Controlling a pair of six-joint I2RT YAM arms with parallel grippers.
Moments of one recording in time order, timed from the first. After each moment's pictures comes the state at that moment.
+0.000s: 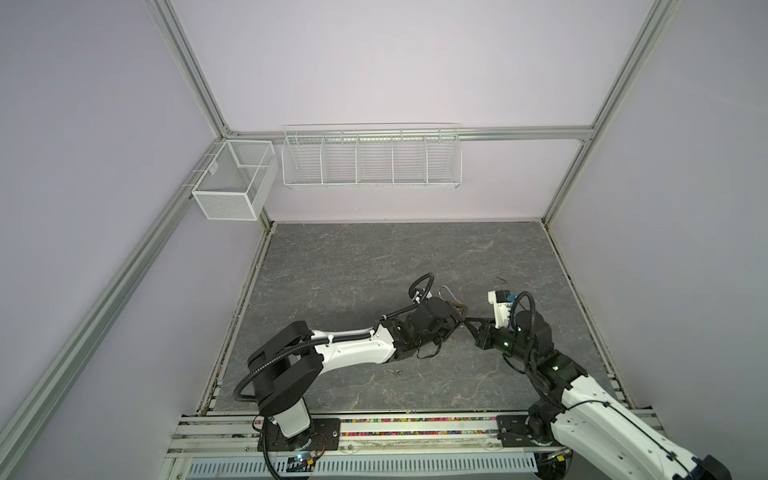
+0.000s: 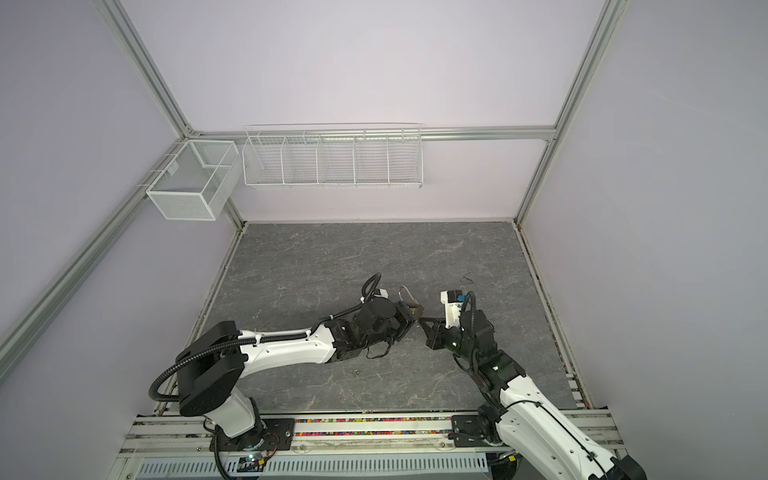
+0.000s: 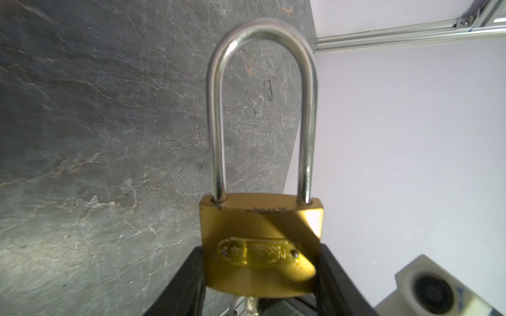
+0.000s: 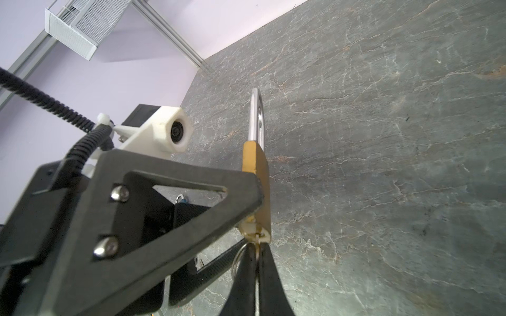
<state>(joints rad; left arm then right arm) -1.14 1.68 0.99 0.22 -0.12 -1.57 0.50 0.71 0.34 -0.05 -0.27 0.62</state>
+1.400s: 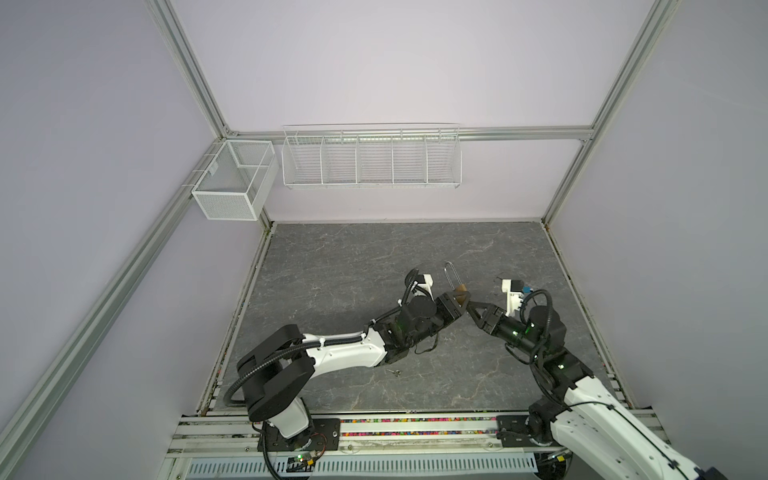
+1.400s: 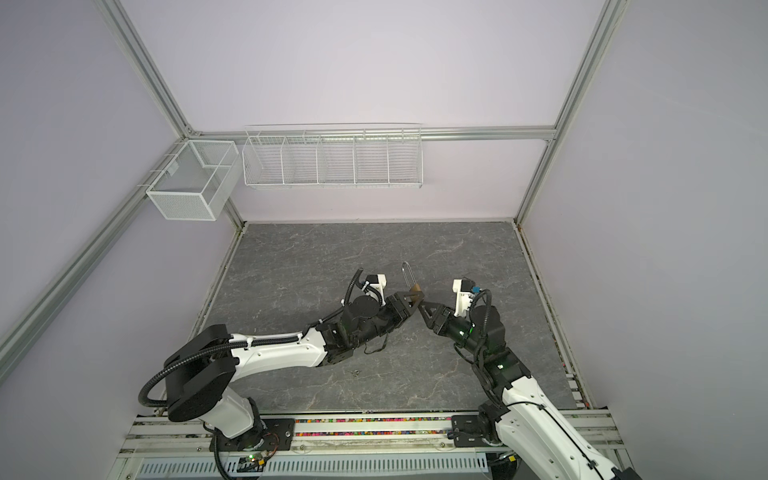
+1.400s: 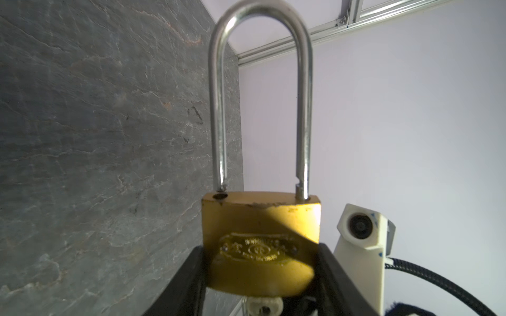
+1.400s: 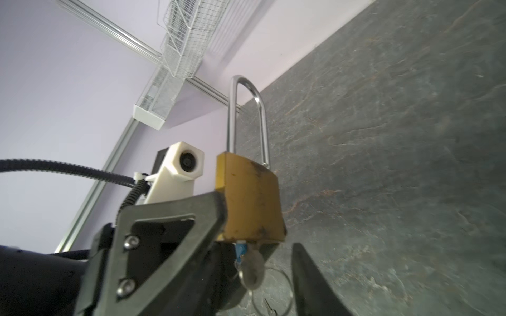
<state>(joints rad) -1.11 1.59 0.93 0.46 -0.09 -1.31 0.43 0.66 0.40 0.00 -0.33 0.83</state>
